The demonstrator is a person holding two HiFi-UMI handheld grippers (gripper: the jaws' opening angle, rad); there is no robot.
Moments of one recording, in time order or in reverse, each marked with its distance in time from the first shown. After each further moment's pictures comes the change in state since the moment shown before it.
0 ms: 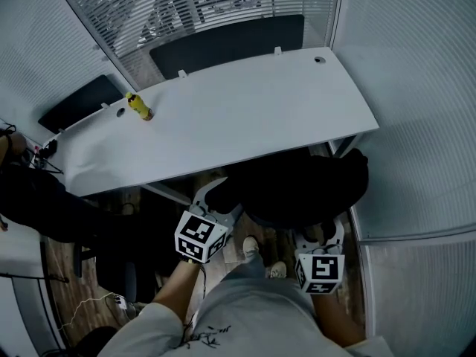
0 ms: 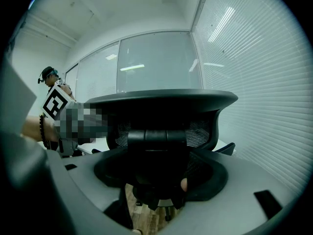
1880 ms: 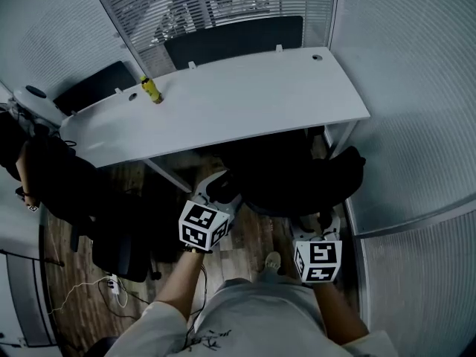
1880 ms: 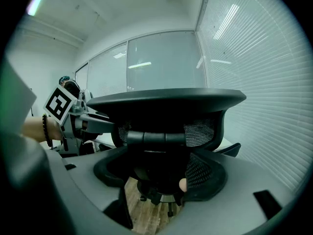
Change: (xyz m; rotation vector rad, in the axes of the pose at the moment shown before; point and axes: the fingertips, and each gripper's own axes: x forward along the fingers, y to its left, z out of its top) left arm -0.059 -0.092 -0.027 -0.015 -0.010 0.102; right arm -0.102 0.002 -0.040 -0.043 0.039 0.088
